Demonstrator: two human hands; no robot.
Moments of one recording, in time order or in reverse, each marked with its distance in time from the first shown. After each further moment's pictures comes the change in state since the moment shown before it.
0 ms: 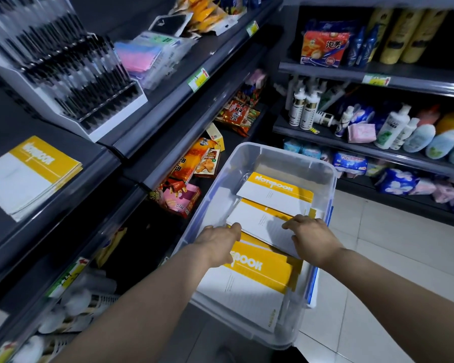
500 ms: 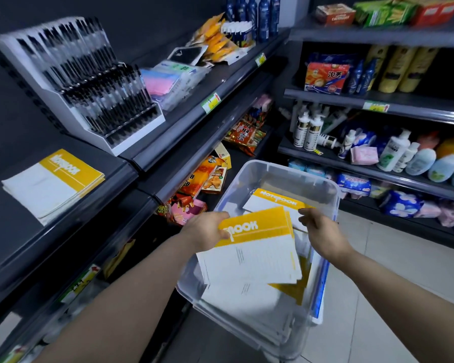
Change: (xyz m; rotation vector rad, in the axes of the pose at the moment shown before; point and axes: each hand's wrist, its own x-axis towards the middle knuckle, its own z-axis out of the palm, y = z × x) left_hand -0.027 -0.037 -0.053 -0.286 0.181 -0.103; right_hand 0.007 0.002 -0.023 0.762 0.272 0.232
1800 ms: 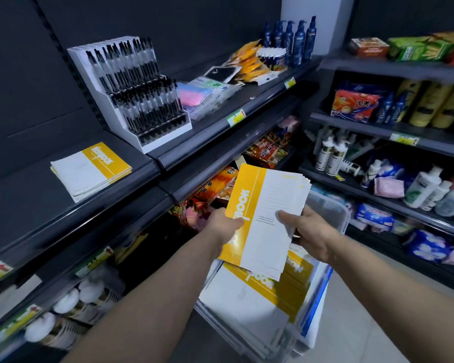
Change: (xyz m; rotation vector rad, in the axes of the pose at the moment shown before) left_hand -0.023 0.062 -0.003 -1.076 0.249 -0.385; right_hand 0.011 -0.065 -0.014 0.683 -0.403 0.102
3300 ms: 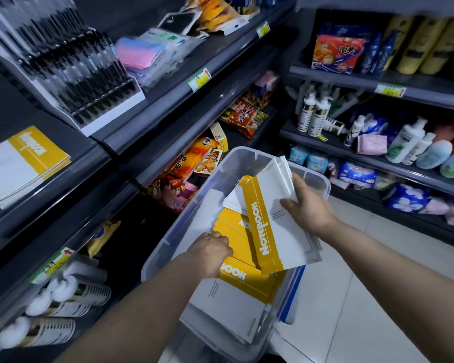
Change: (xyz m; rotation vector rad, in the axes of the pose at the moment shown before) left_hand 0.060 -0.090 0.045 1.716 -0.439 0.581; right_hand 0.025 0.022 -0.067 -0.866 0.245 -0.070
